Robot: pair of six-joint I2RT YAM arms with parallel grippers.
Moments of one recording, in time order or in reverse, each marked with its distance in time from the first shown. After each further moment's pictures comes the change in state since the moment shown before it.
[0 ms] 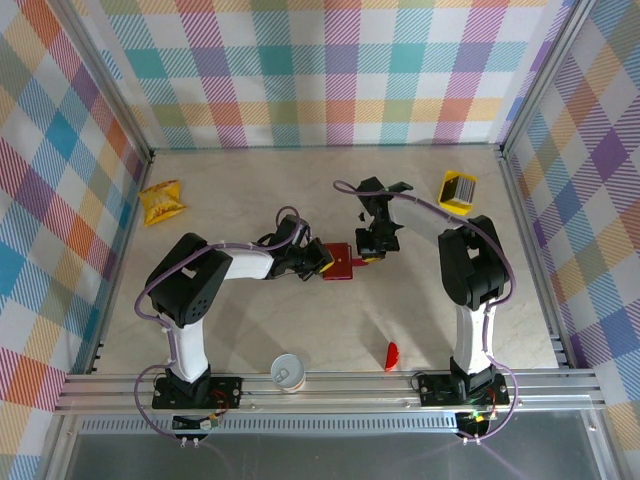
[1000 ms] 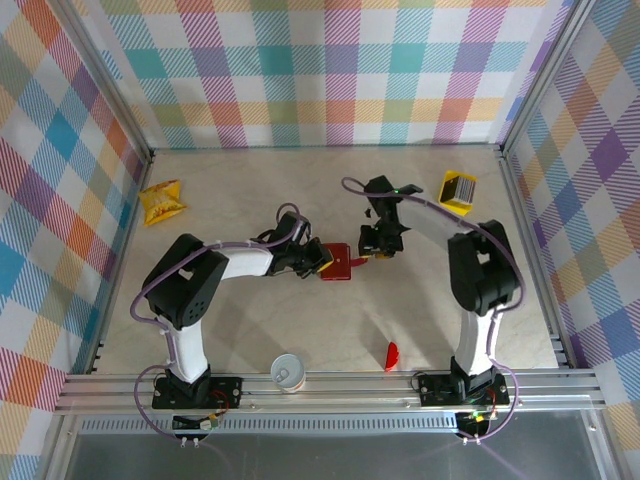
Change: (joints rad) left arm 0.003 -0.034 0.044 -0.112 0.000 0.069; right arm -0.044 -0.118 -0.101 0.101 -0.060 0.060
